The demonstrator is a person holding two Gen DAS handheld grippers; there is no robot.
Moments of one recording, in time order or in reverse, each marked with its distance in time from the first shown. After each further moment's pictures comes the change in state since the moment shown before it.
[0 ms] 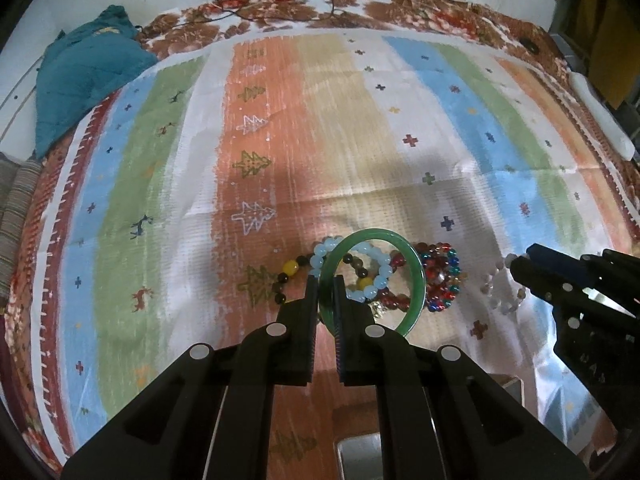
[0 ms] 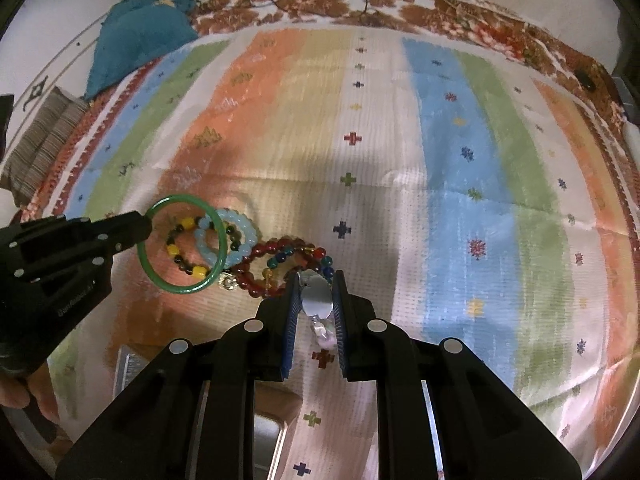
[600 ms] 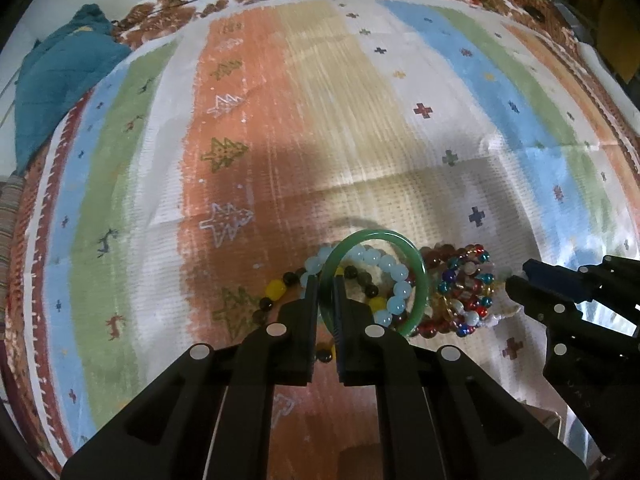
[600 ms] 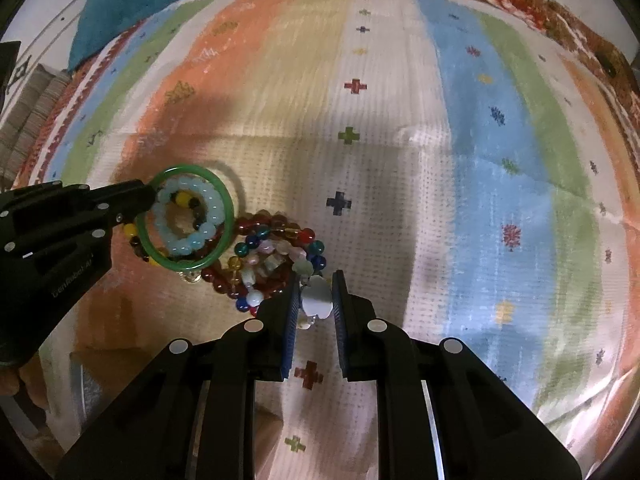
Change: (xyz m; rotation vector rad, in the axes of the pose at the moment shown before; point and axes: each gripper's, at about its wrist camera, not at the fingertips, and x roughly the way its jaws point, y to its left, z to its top) left arm 0.058 -0.009 0.014 0.056 0.084 0.026; right arm 0.061 -0.005 0.002 -0.024 0.142 -0.008
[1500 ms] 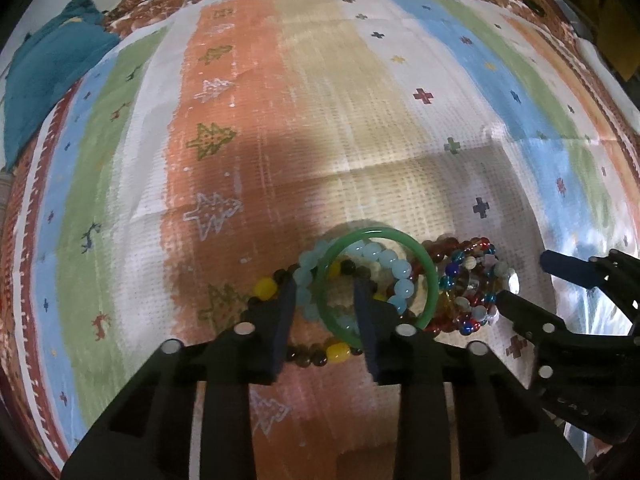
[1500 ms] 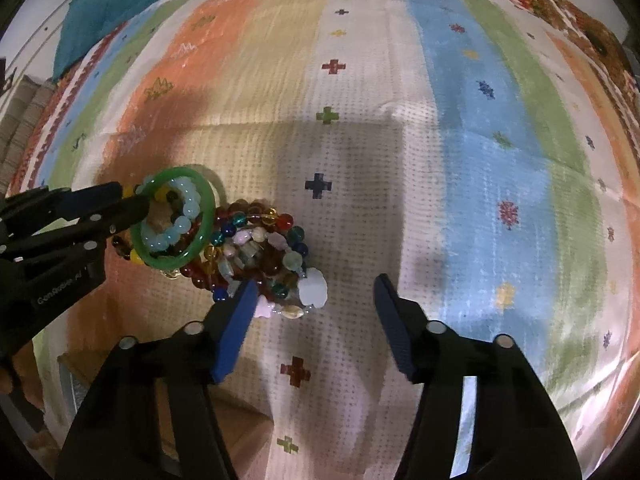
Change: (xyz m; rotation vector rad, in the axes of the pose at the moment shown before) left arm 0.019 -0.002 0.006 0.011 0.053 -0.029; right arm 0.019 -0.015 -0.004 0.054 0.048 -0.005
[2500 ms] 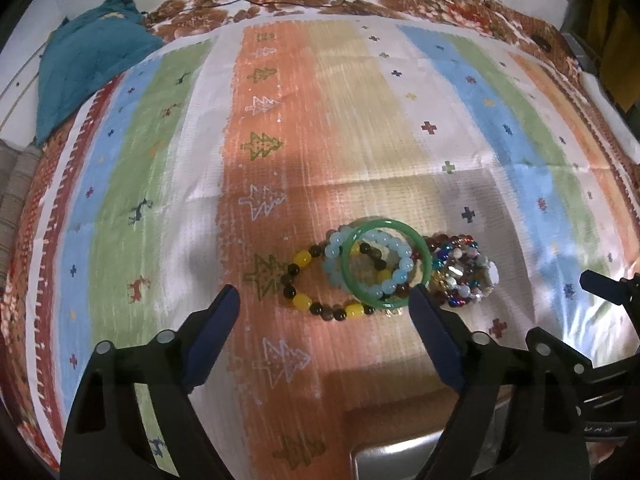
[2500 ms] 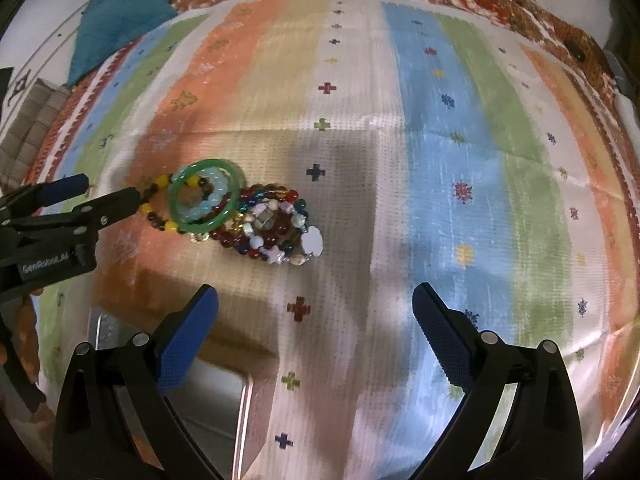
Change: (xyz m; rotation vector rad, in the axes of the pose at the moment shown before) left arm -0.053 0.019 -0.028 -0.087 -0.102 0.025; right arm -0.054 -0.001 -0.032 0.019 -0.069 -0.010
